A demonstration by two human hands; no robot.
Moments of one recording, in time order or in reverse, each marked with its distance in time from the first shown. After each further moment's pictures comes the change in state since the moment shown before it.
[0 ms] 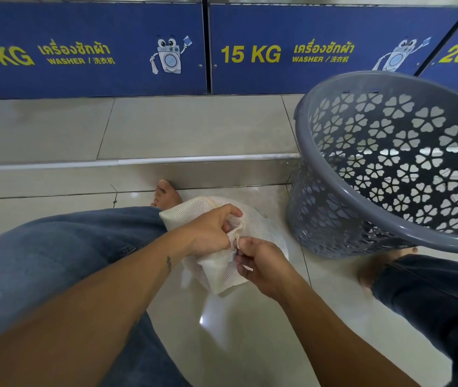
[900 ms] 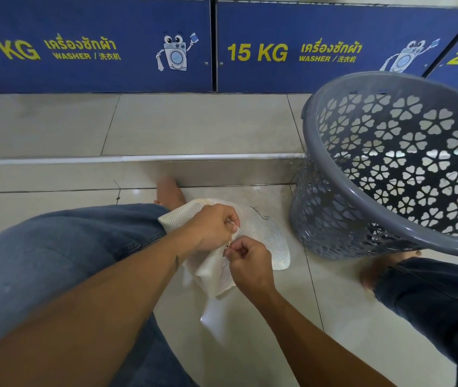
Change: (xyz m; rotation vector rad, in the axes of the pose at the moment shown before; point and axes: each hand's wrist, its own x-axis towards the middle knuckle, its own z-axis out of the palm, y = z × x) left_hand 0.004 -0.004 -0.002 0.206 0.202 0.056; right_hand 0.015 0.039 0.023 -0.614 0.305 -0.528
